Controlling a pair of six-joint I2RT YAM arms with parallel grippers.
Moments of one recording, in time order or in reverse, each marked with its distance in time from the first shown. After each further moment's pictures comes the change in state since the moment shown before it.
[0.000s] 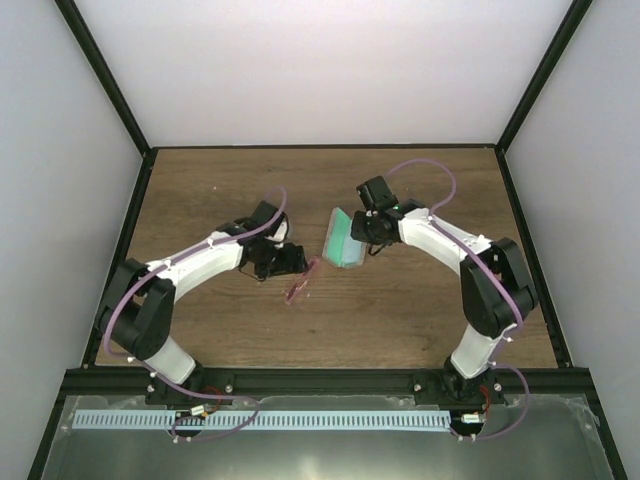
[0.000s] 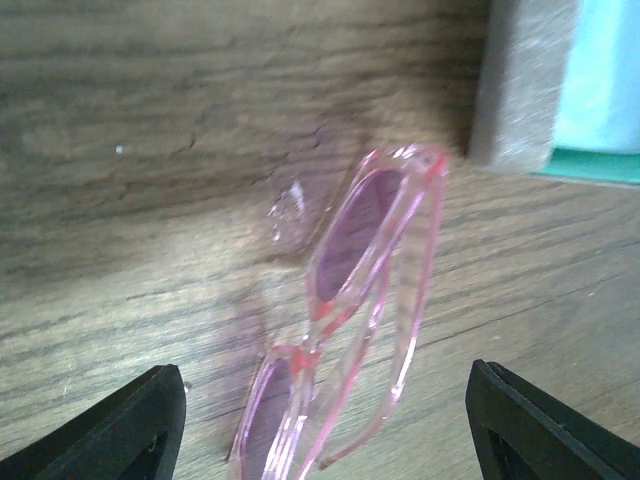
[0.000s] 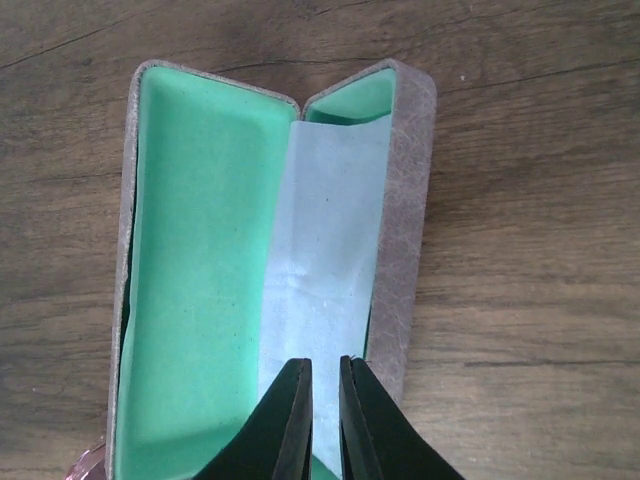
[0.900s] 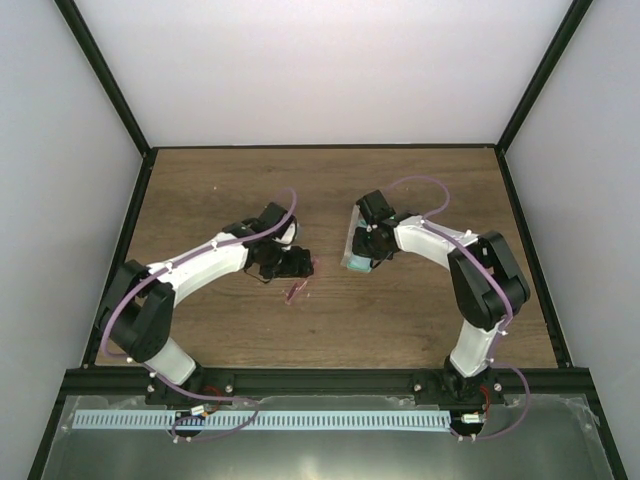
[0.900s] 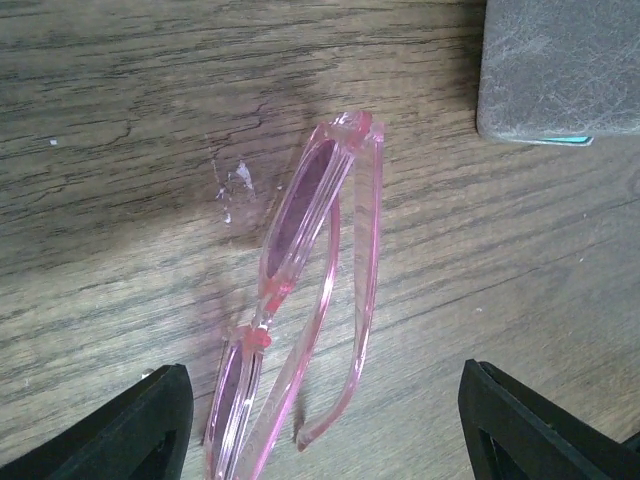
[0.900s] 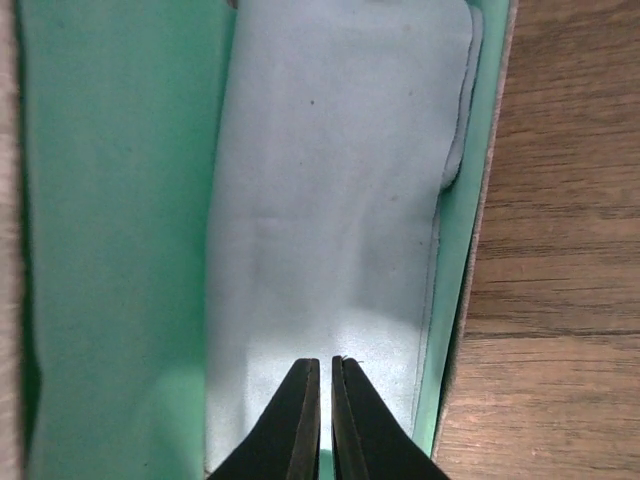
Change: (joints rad) left arm -0.055 -0.012 0.052 -0.042 -0.024 0.035; right arm -0.009 0.072 -0.097 0.057 -0.056 -0.010
